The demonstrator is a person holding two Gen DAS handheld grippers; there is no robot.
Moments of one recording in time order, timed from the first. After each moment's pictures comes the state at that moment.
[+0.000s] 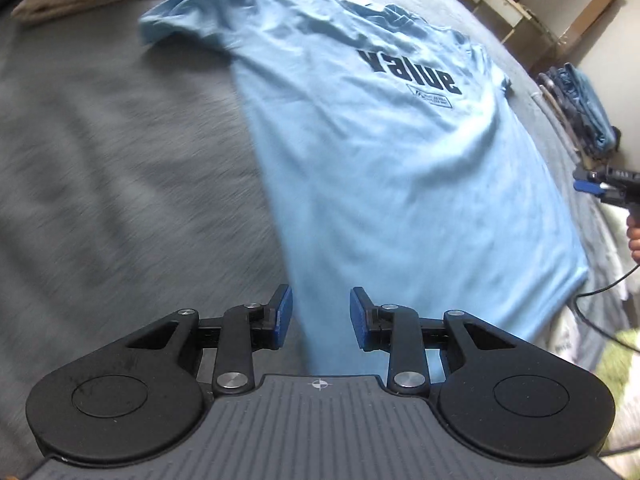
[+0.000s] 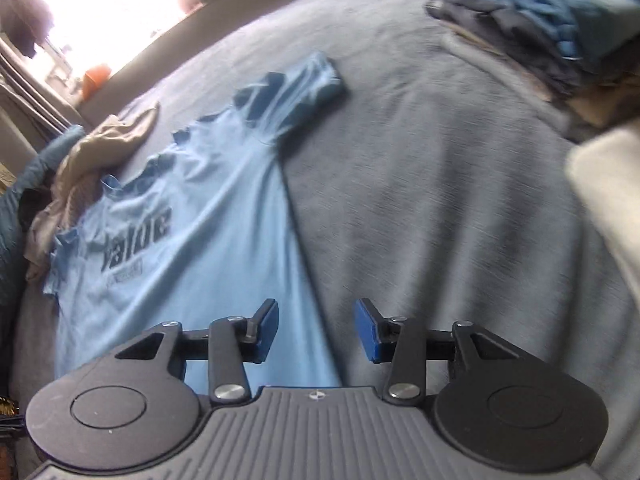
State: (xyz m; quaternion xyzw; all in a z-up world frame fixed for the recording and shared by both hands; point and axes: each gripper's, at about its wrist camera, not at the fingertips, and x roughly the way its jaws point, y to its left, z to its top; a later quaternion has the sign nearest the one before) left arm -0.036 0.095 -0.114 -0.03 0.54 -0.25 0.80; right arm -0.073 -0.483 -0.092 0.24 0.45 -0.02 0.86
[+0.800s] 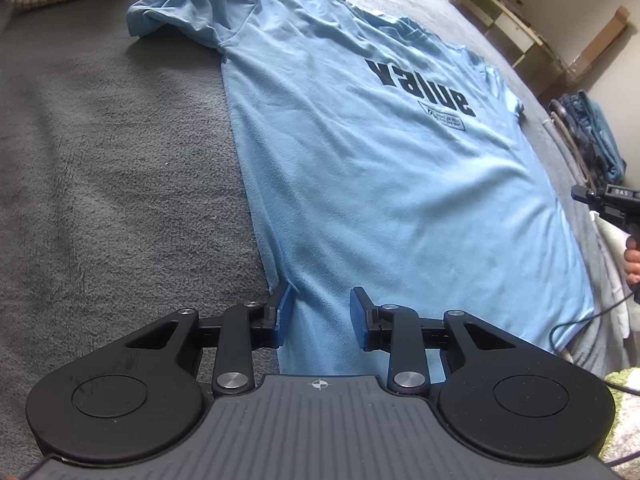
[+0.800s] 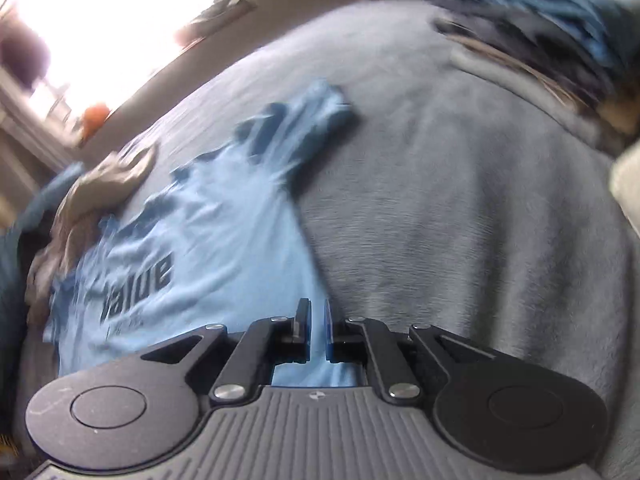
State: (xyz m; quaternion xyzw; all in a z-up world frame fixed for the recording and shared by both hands) left arm -0.022 0.089 -0.135 -0.09 0.53 -0.24 0.81; right arm -0.058 -0.457 -0.094 0.22 0.40 -0.01 0.89
